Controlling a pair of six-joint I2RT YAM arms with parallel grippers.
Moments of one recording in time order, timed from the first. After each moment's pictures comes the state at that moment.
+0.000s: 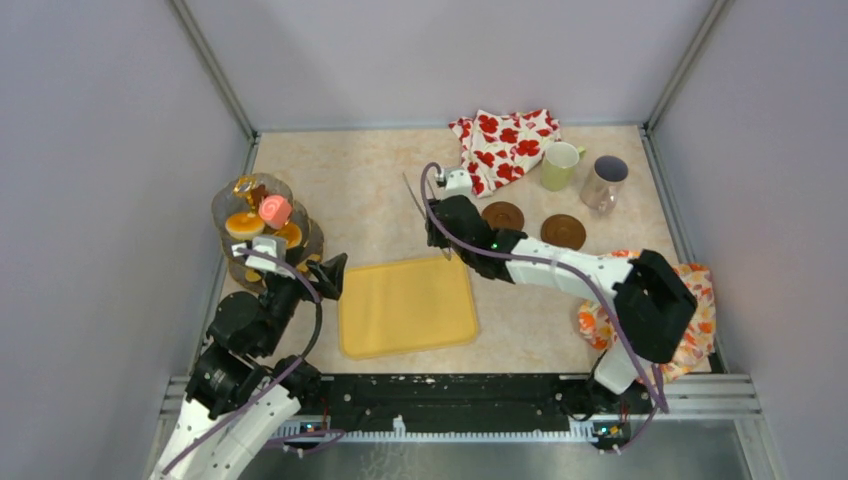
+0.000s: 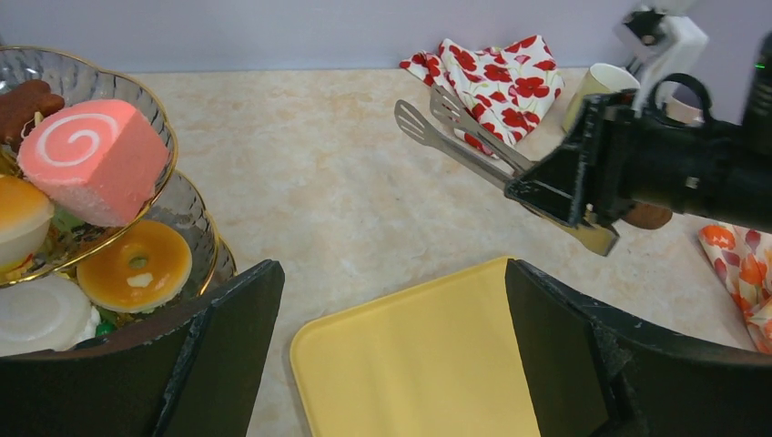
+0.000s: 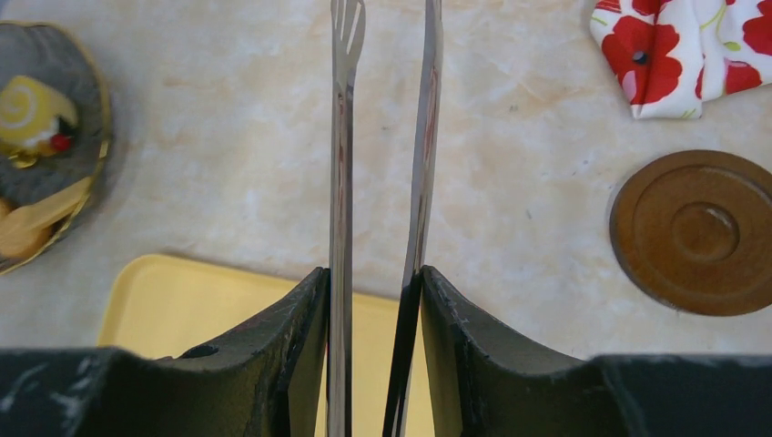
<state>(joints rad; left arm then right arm) -0.53 0.25 0.67 -0.44 -0.23 -0.20 0.94 1.56 1.10 -0.02 0.43 0.45</state>
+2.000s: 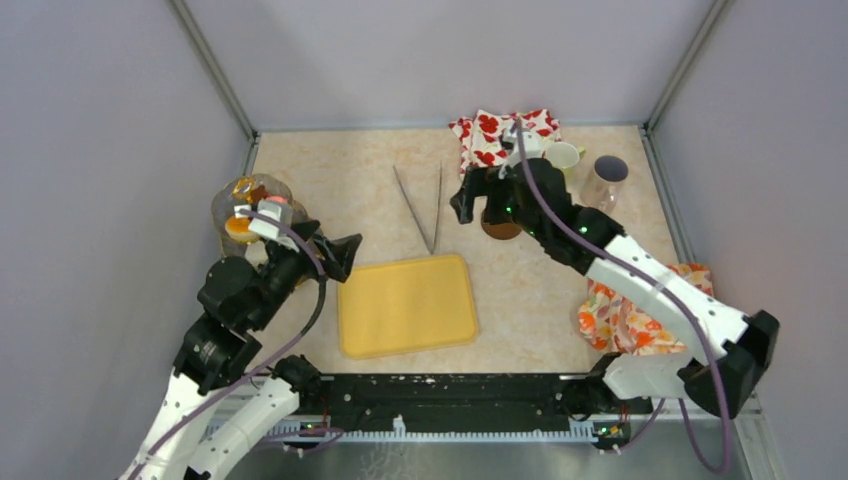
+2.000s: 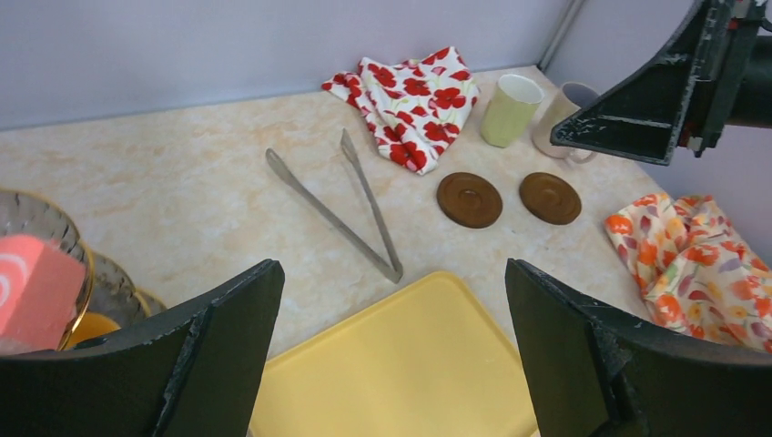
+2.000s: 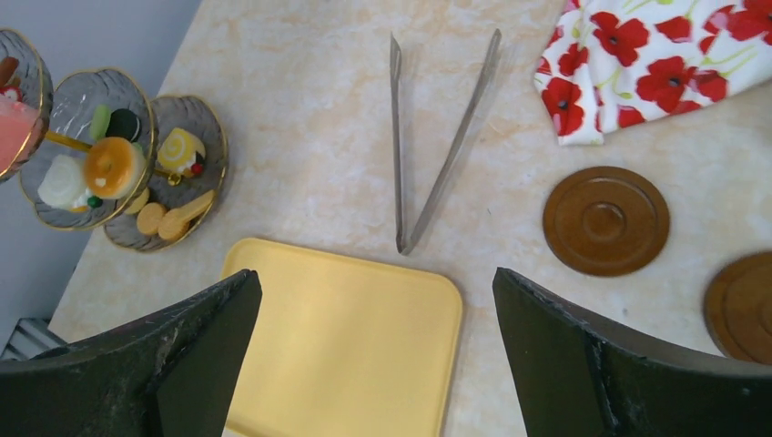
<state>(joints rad) -0.53 0.48 0.90 -0.45 -0.07 -0.21 0.77 1.29 1.25 -0.35 0.21 0.44</state>
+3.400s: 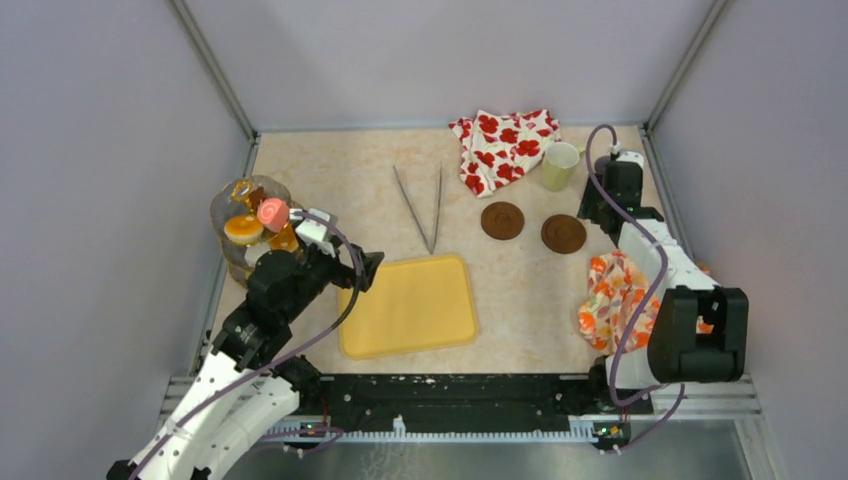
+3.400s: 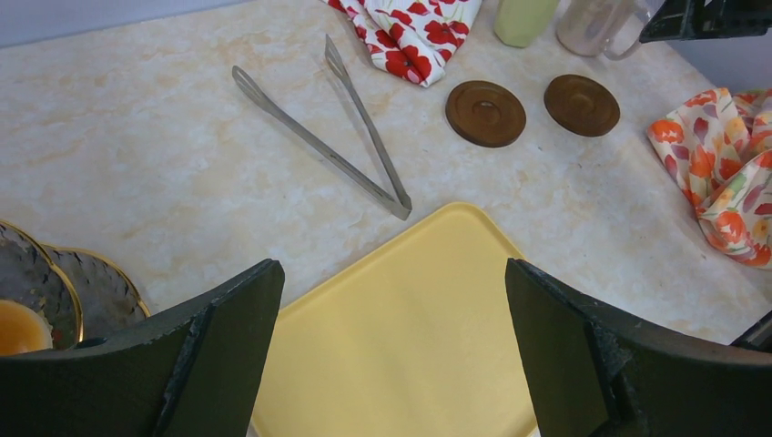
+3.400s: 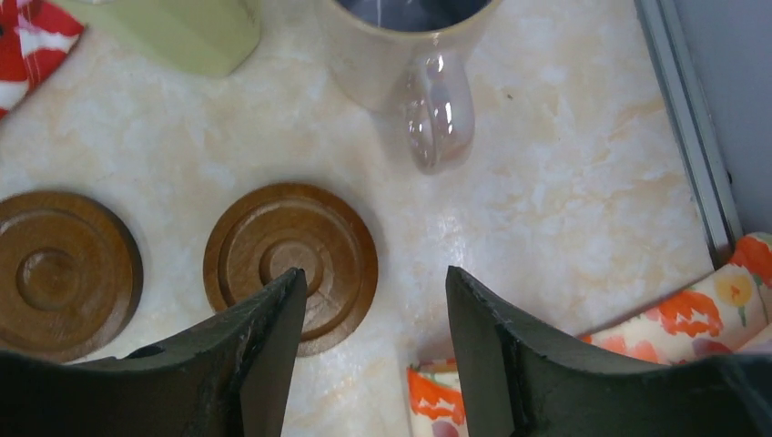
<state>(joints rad) -0.53 0.55 0.70 -0.34 0.02 -0.16 0.03 1.37 0.92 -0.26 0.27 0.20</state>
